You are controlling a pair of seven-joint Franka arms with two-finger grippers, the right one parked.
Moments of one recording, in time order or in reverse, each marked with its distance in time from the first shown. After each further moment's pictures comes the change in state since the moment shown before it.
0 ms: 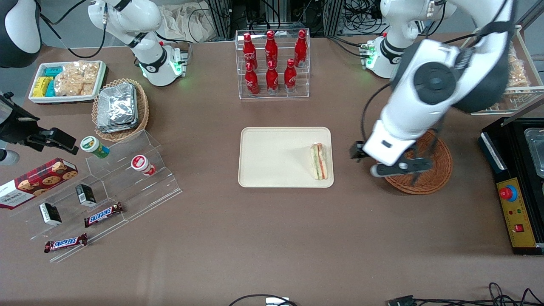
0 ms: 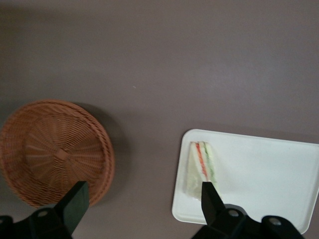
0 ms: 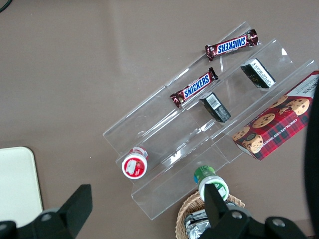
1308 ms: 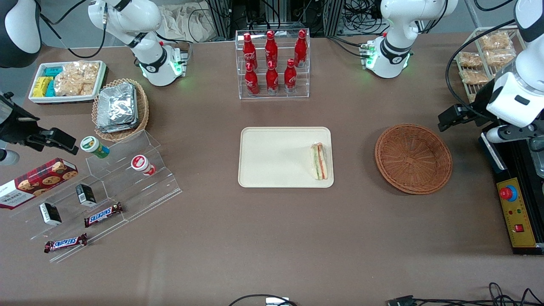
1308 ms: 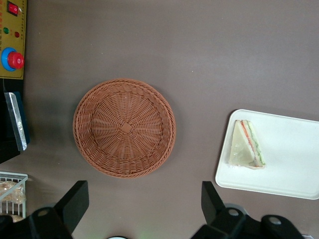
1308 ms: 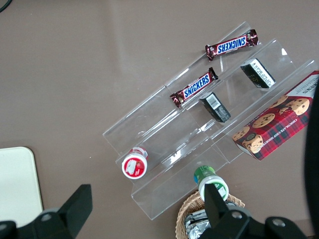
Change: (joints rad) arm 0.069 -0.234 0.235 -0.063 -0.126 -0.194 0.267
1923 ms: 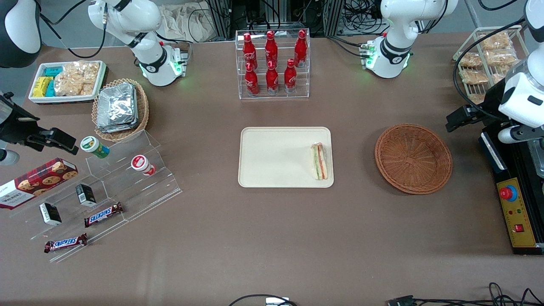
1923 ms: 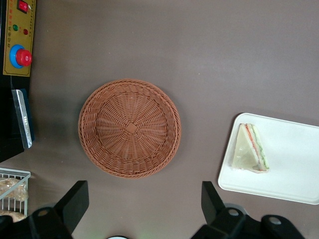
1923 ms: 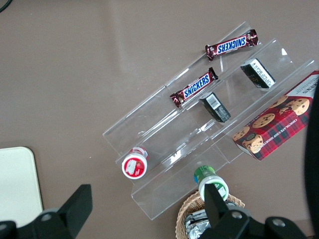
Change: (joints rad) arm 0.002 -0.001 0.023 0.000 0.000 -0.002 0.001
